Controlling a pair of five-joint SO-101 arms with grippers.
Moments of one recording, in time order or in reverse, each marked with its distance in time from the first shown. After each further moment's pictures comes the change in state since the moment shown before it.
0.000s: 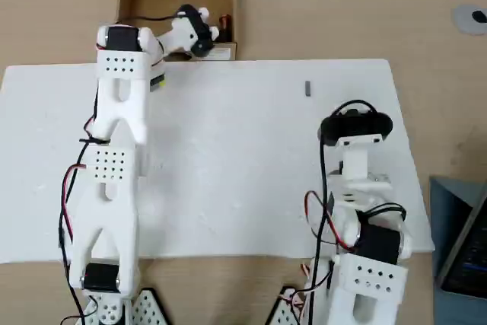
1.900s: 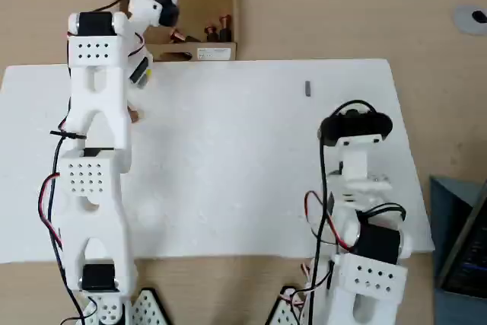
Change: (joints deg) left arm -4.7 -21.1 24.9 -0.4 31.3; right arm 0.0 0.0 0.2 0.0 0.0
